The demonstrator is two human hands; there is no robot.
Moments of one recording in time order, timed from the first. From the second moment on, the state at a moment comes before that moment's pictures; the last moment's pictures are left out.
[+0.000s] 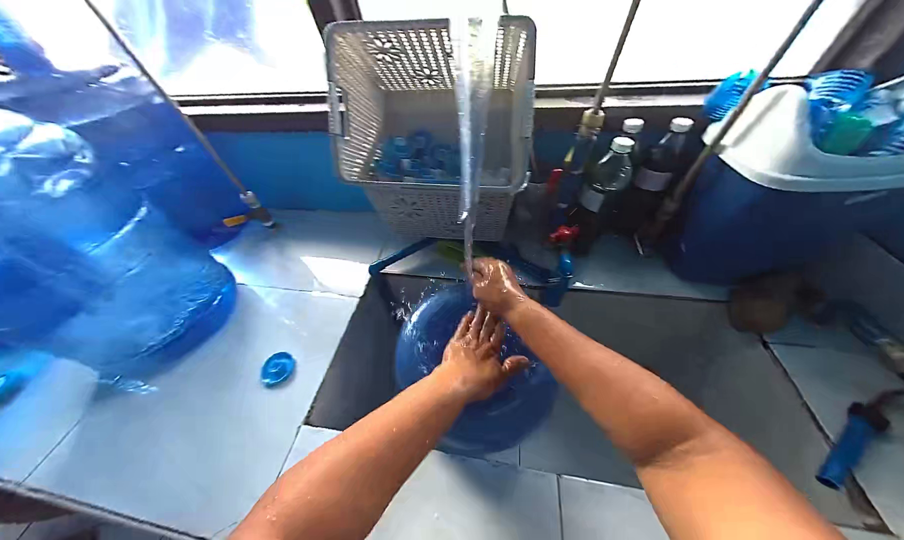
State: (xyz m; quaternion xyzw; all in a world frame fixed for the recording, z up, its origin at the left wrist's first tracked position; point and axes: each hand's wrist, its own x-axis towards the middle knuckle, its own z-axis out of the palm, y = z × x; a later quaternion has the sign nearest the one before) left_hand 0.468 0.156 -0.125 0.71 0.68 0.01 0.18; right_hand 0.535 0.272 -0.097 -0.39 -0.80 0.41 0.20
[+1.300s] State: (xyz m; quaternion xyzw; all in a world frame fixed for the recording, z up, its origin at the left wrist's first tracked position) left_hand 0.498 0.147 -0.119 0.74 0.63 -0.01 0.22; right_hand 0.671 0.140 -0.186 -0.53 -0.67 0.38 0.35
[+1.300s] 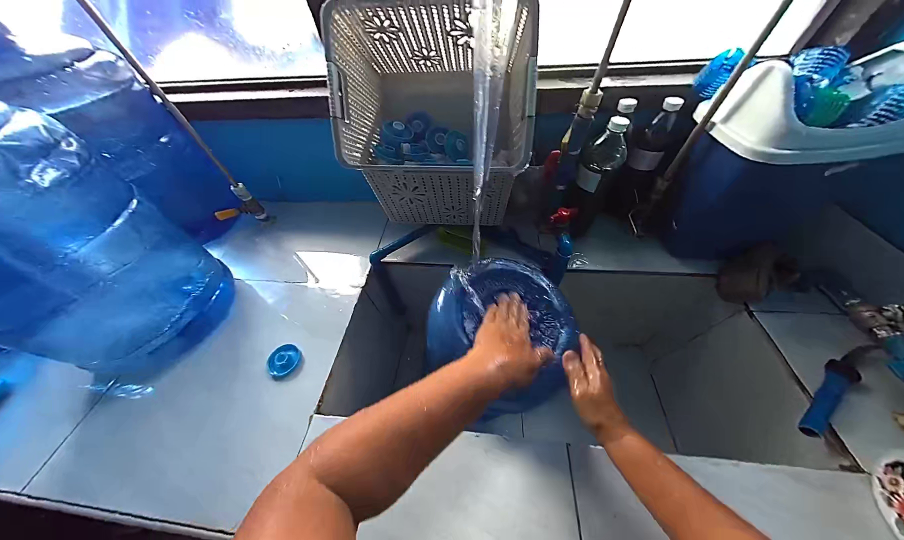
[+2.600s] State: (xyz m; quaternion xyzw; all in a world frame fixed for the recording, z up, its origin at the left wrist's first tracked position) left_hand 0.424 0.180 -0.143 0.73 0.67 0.11 0.04; right_hand 0.919 0.186 -0.128 -0.71 -0.63 0.17 0.26
